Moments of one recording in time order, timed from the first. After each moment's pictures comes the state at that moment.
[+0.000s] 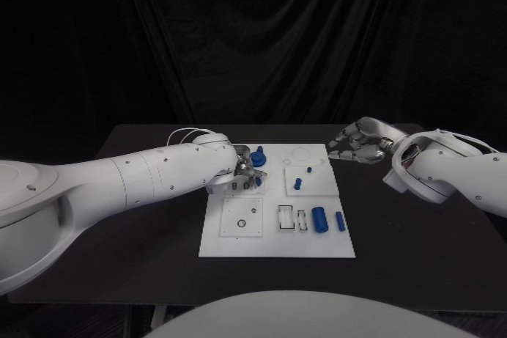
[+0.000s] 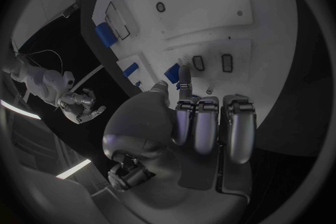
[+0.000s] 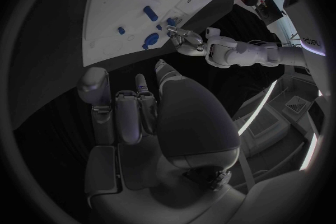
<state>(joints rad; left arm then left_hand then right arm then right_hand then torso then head) 1.21 -0.41 -0.21 1.09 -1.06 0.04 -0.48 1.14 0.15 -0.09 0.27 0.26 0.99 0.03 0.56 0.53 1.47 -0.04 1.57 1.31 1.47 -0.08 1.58 1.31 0.01 1.47 -0.09 1.57 1.31 1.30 -0.92 -0.25 1.49 -1.07 -0.34 -0.01 1.44 -0.06 0.13 0.28 0.16 0.84 0.14 0.18 0.20 1.39 0.06 1.42 1.31 1.47 -0.02 1.39 1.31 0.11 1.35 0.09 0.94 1.31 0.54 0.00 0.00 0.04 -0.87</state>
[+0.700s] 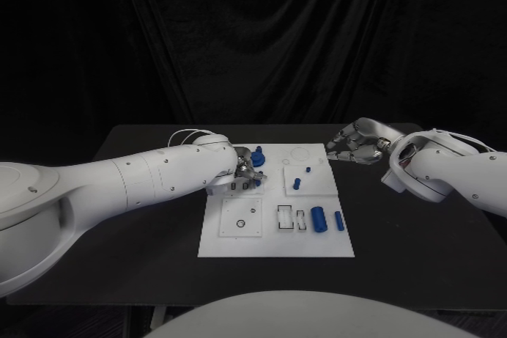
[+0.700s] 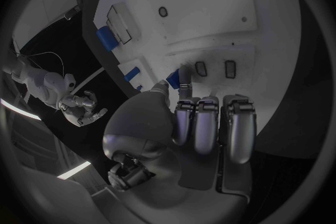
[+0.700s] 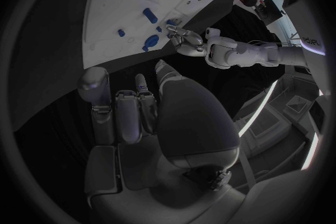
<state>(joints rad) 1.21 -0.40 -0.21 1.08 -1.06 0.07 -0.47 1.15 0.14 -0.08 0.27 0.26 0.99 0.03 0.55 0.53 1.47 -0.04 1.57 1.31 1.47 -0.08 1.58 1.31 0.01 1.47 -0.09 1.57 1.31 1.30 -0.92 -0.25 1.49 -1.07 -0.32 -0.02 1.43 -0.05 0.13 0.28 0.16 0.84 0.14 0.18 0.20 1.39 0.06 1.42 1.31 1.47 -0.02 1.39 1.31 0.11 1.35 0.09 0.92 1.31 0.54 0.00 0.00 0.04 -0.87</state>
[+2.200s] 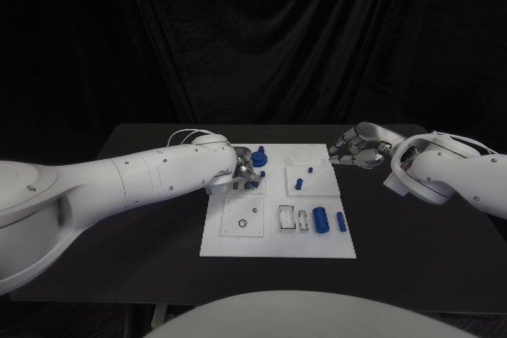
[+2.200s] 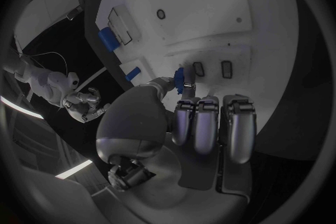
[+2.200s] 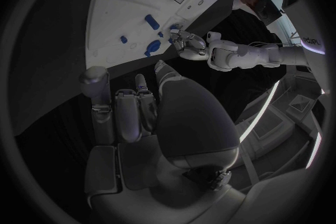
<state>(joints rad) 1.21 -0.42 -0.21 1.09 -1.06 0.07 -0.43 1.16 -0.02 0.29 0.19 0.60 1.00 0.03 0.44 0.64 1.47 -0.04 1.57 1.31 1.47 -0.08 1.58 1.31 0.01 1.47 -0.09 1.57 1.31 1.30 -0.91 -0.25 1.47 -1.07 -0.29 -0.04 1.44 -0.05 0.14 0.28 0.16 0.84 0.14 0.18 0.20 1.36 0.06 1.40 1.31 1.47 -0.02 1.36 1.30 0.11 1.33 0.09 0.87 1.31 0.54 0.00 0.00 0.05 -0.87</state>
